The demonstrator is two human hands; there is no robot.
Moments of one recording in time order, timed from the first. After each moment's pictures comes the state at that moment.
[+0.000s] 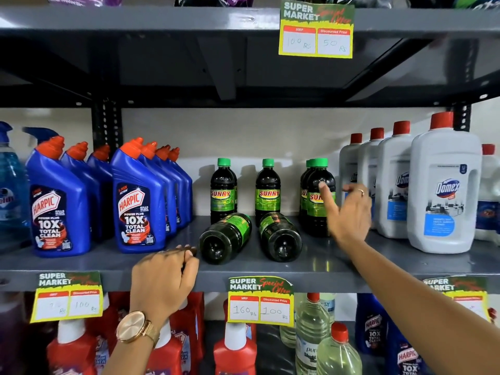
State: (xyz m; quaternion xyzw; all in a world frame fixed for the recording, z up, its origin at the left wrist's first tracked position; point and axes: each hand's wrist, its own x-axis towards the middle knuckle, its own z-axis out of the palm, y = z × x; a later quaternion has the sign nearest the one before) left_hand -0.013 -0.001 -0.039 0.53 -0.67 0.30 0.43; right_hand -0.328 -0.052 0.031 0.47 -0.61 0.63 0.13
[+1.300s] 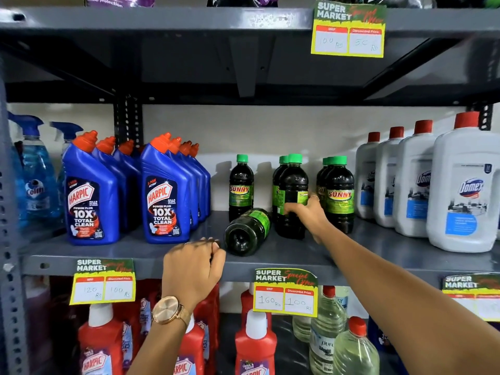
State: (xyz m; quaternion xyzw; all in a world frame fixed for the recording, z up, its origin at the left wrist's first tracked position) left_hand -0.011 -0.001 -0.038 0.52 -0.67 0.31 0.43; right_hand -0.249 -0.078 0.034 0.55 -0.54 0.58 -0.27
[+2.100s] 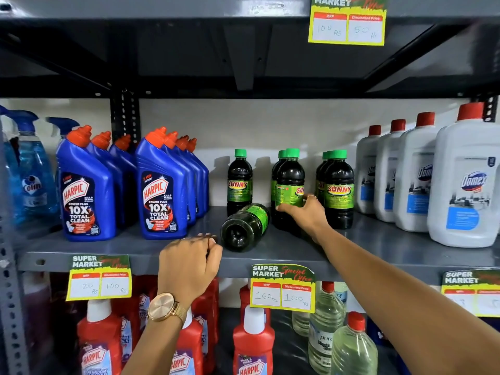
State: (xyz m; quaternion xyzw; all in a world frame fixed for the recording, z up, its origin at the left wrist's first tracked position) left_hand -0.013 -0.001 -0.038 0.53 -0.67 0.31 0.42; right_hand -0.250 -0.081 0.023 0.57 -0.60 0.54 -0.17
